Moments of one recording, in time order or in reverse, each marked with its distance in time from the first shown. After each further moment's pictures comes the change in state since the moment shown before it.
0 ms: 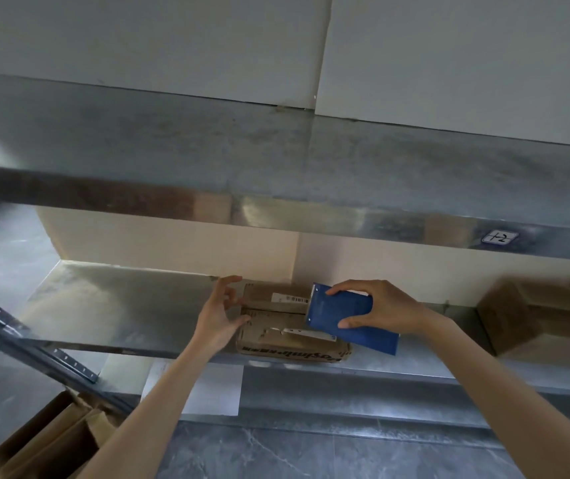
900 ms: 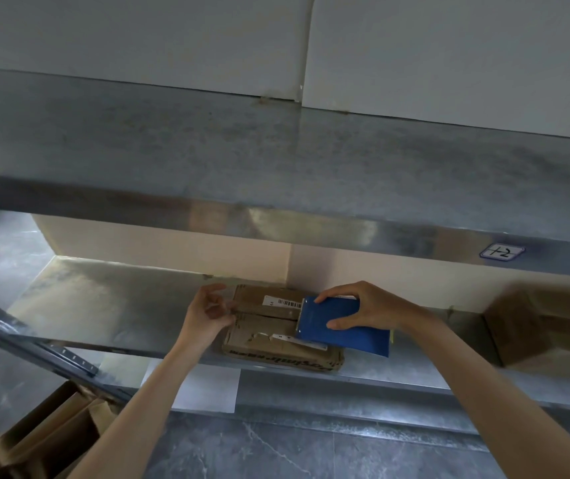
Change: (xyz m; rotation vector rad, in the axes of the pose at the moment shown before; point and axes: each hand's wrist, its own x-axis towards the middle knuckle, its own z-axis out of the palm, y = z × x) left_hand 0.004 -0.004 0.009 -0.337 0.090 -0.203; right_hand 0.032 0.028 -0.002 0.121 -0.173 0.039
